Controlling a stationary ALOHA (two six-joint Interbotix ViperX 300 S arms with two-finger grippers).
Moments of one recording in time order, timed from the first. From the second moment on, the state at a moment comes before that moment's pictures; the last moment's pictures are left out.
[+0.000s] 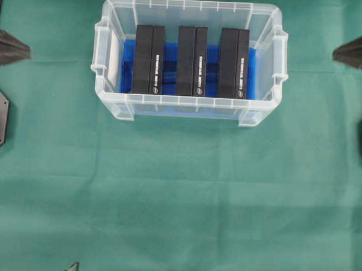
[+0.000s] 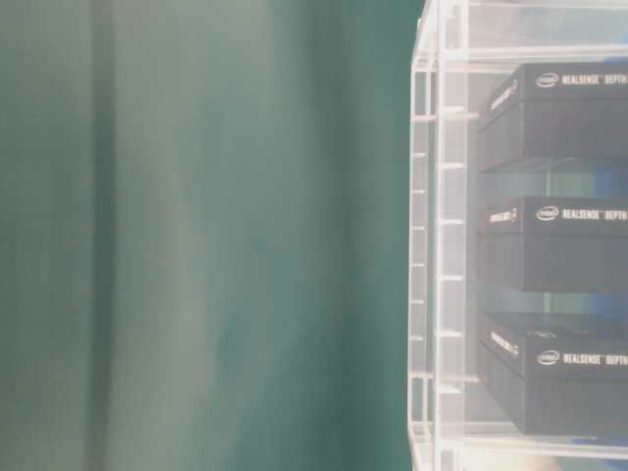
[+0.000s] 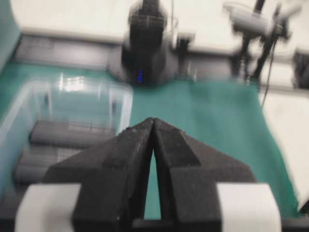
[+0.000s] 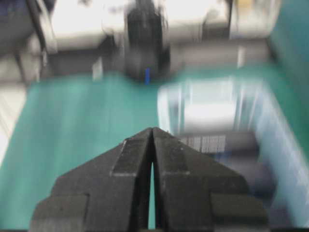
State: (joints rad) left arm 0.00 -0.94 0.63 0.02 0.50 -0.14; right arm -0.04 -0.85 0.56 0.00 0.64 0.27
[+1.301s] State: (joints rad) left arm -0.01 -0.84 0.49 0.02 1.53 -1.12; right arm -0.04 -0.73 0.50 -0.01 1.60 1.28
